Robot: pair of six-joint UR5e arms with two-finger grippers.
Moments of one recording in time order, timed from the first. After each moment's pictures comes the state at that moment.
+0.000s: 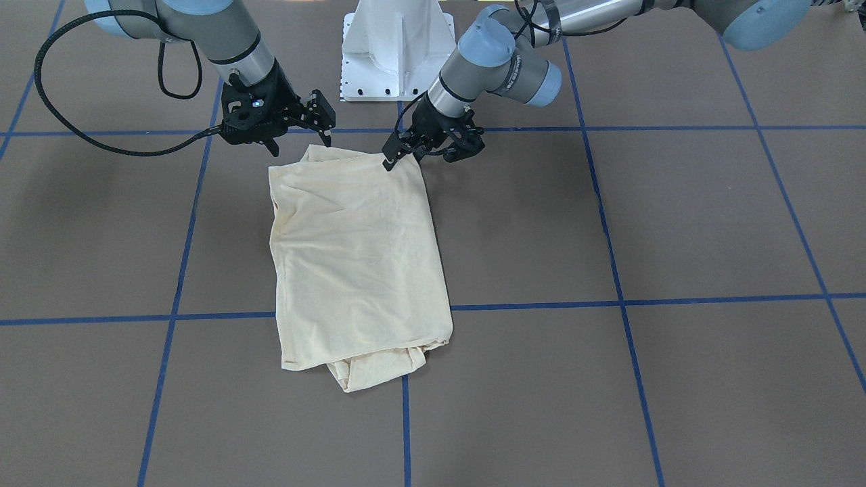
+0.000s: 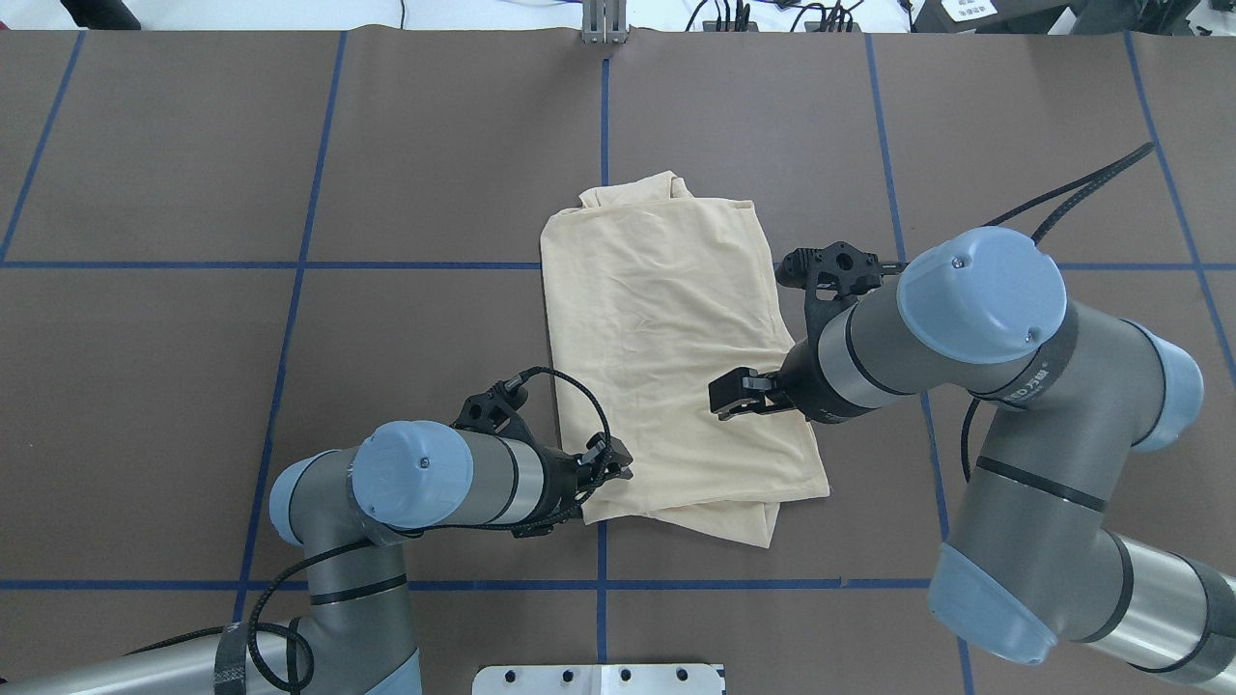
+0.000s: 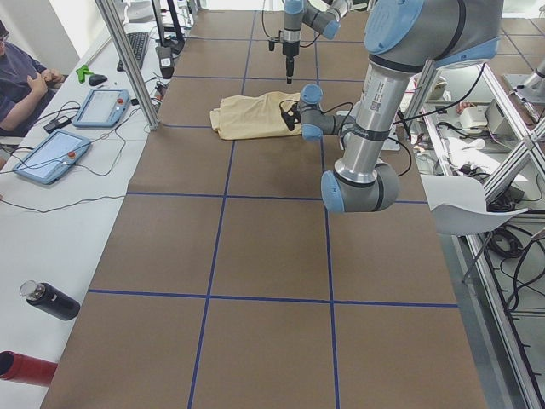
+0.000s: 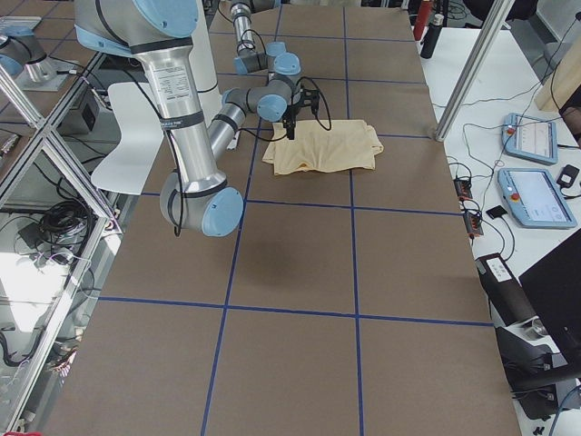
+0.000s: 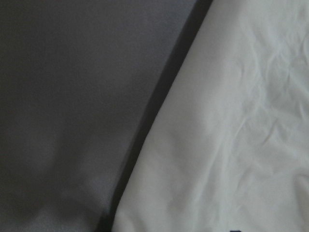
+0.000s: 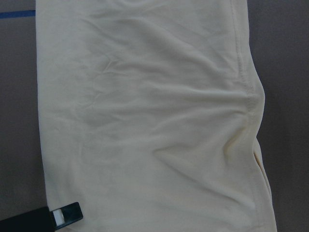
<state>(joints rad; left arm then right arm) -0.29 -2.13 -1.60 -2.27 -1.73 -2.05 0.54 -1.22 2.05 -1.47 1.97 1.23</state>
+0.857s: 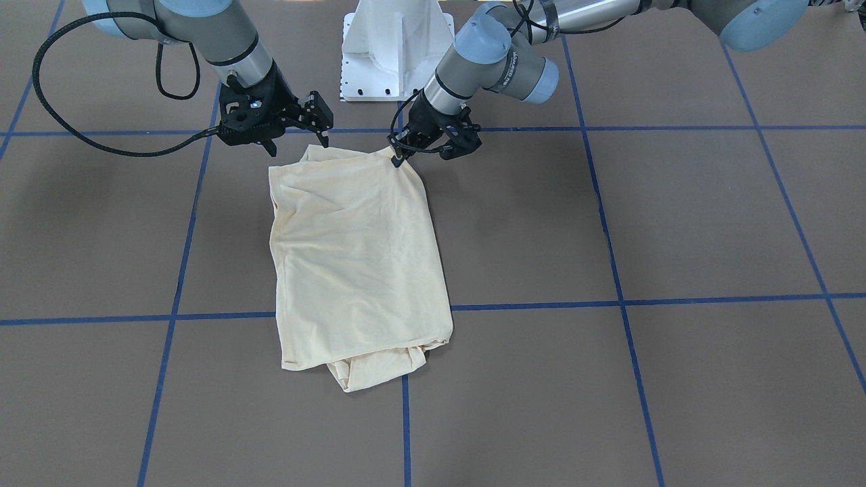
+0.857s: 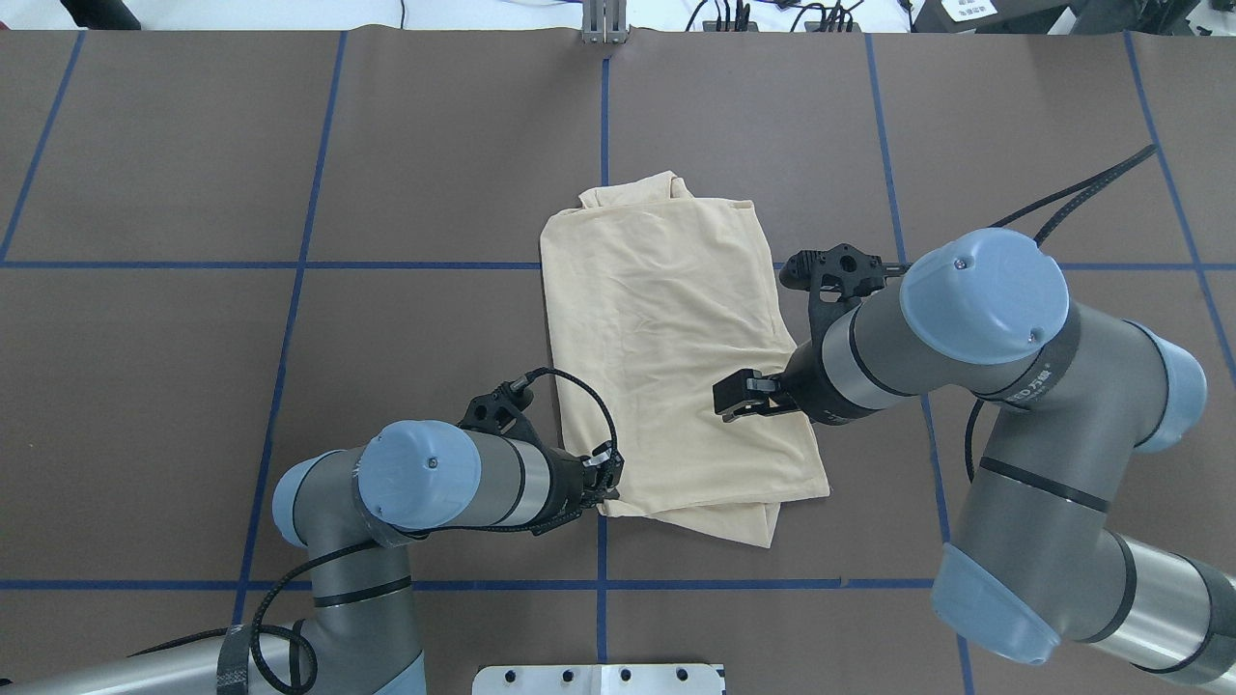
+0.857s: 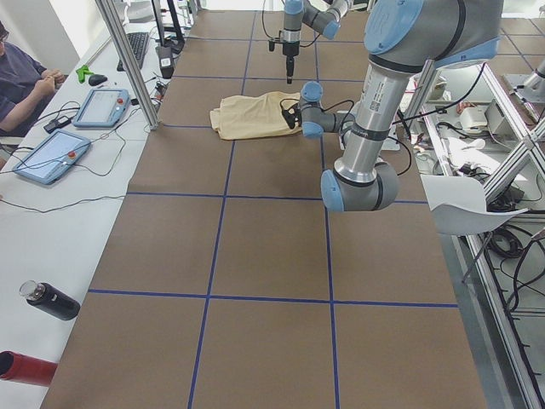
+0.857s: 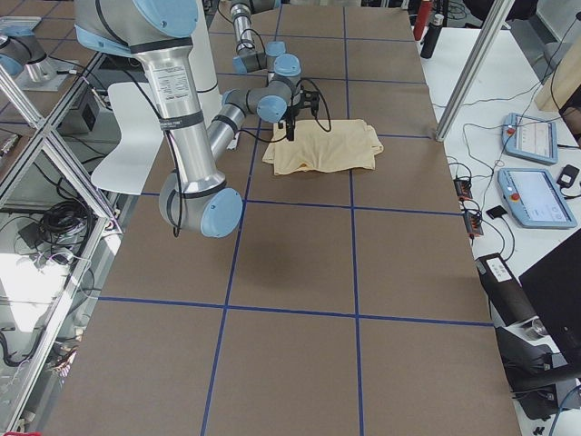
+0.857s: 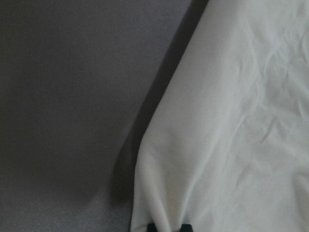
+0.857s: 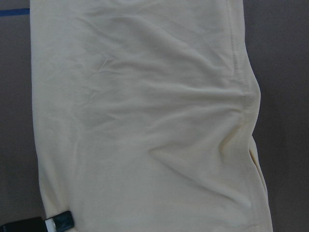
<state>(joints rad) -0.28 -2.14 -1.61 -2.24 -1.74 -2.04 0.54 -1.23 2.05 -1.47 1.97 1.24</state>
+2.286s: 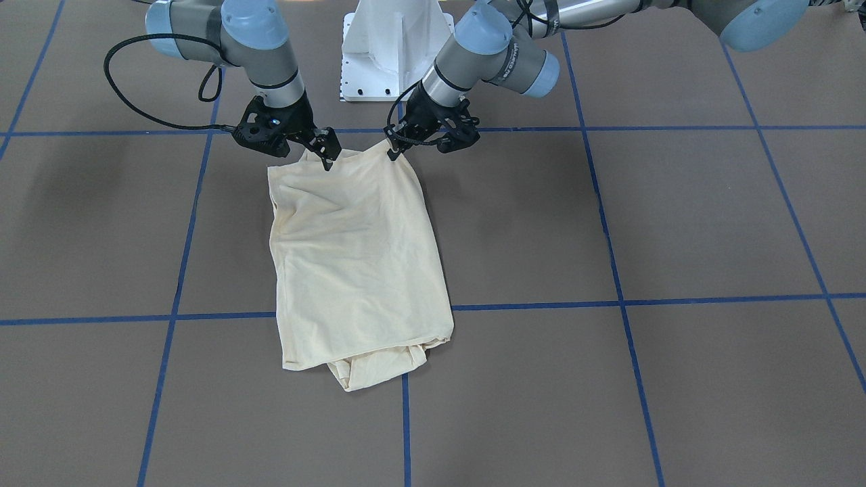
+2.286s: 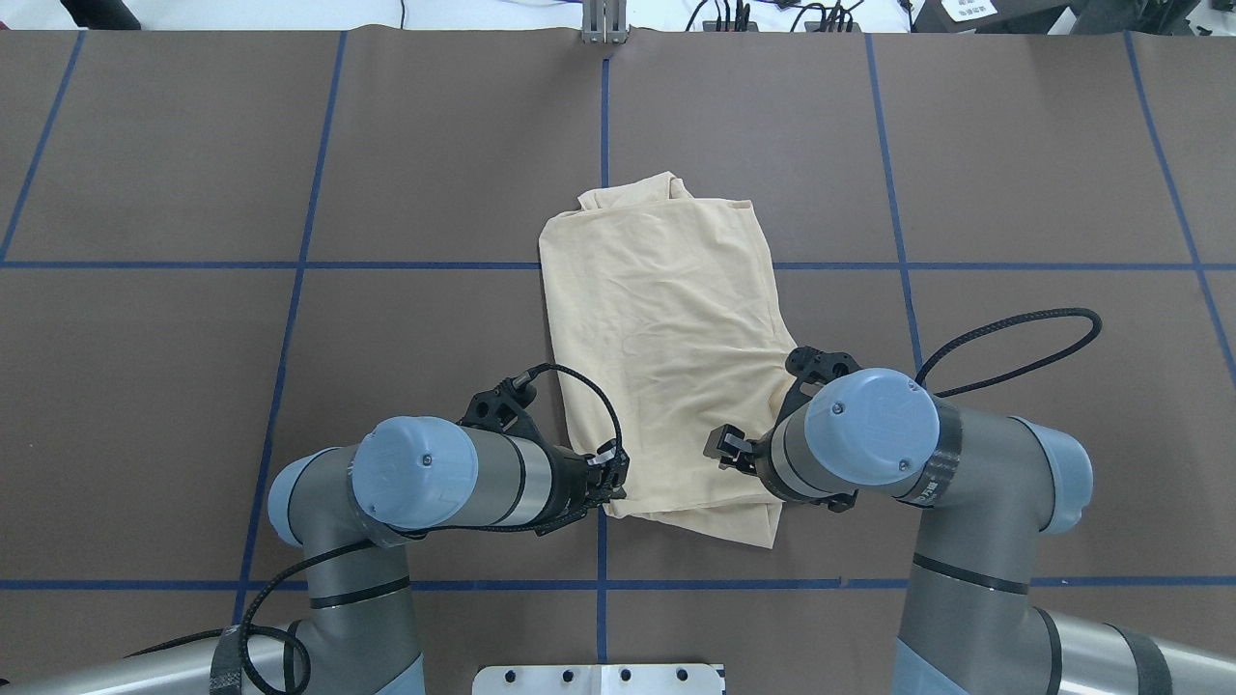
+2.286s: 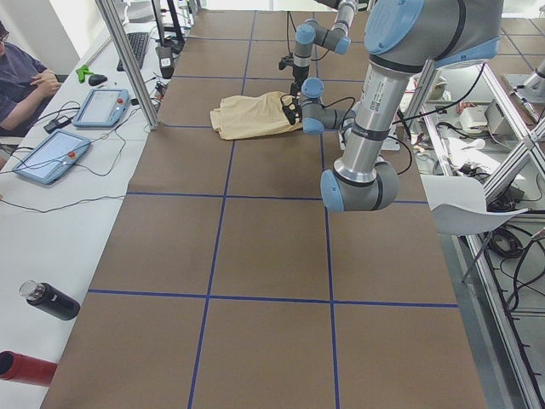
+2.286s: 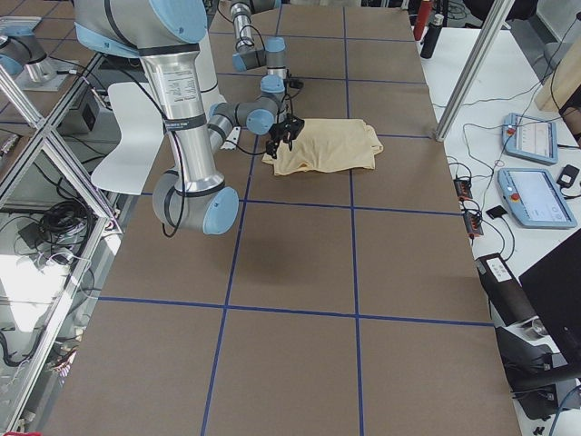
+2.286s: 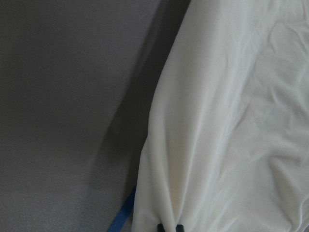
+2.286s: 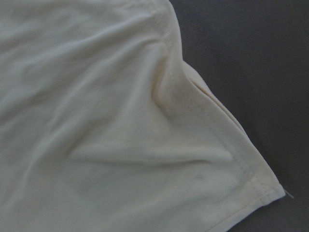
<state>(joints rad) -0.29 -2.14 -1.64 -2.23 -1.75 -2.04 0.36 -1.24 1.93 -1.48 1.77 1.74</state>
